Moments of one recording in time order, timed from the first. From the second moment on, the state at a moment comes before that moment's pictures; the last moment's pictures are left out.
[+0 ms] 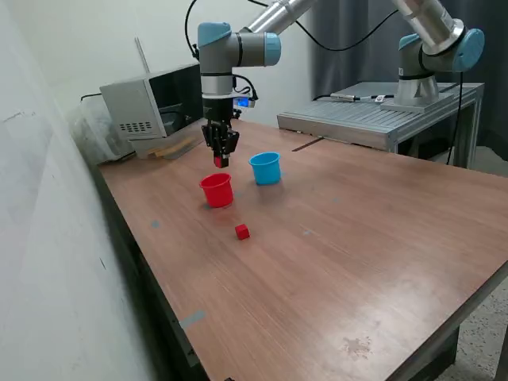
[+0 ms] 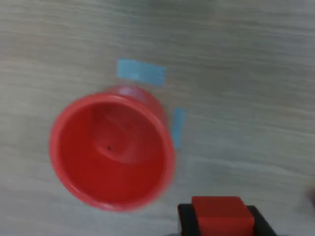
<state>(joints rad) -0.19 -0.80 1.21 -2.19 -1.60 2.83</state>
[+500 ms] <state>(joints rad) -0.23 -0.76 1.20 -2.20 -1.60 2.83</state>
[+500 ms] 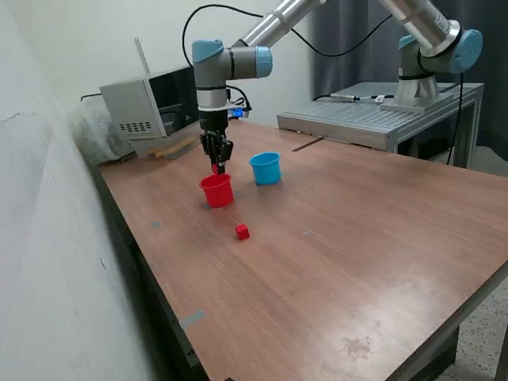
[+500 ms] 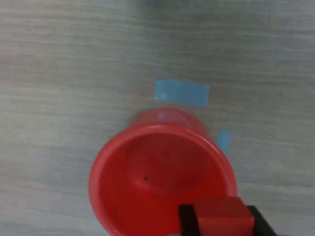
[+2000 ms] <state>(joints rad) -0.04 -1.10 1.35 -2.10 -1.60 3.05</state>
